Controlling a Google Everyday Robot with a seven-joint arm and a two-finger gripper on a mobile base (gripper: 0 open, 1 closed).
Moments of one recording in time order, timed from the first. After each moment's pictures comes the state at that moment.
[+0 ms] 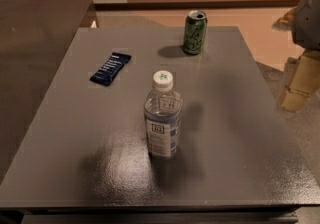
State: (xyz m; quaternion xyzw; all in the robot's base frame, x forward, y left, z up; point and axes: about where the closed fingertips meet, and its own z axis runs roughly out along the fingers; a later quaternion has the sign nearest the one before) arm 0.438 -0.217 0.976 -0.60 0.78 -0.03 0.16
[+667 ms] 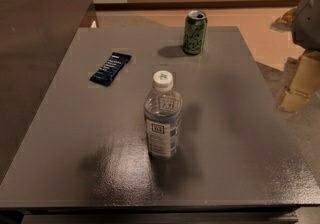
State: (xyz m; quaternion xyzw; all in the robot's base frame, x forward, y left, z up) arm 0.437 -0.212 0.976 -0.61 0.78 -0.02 0.17
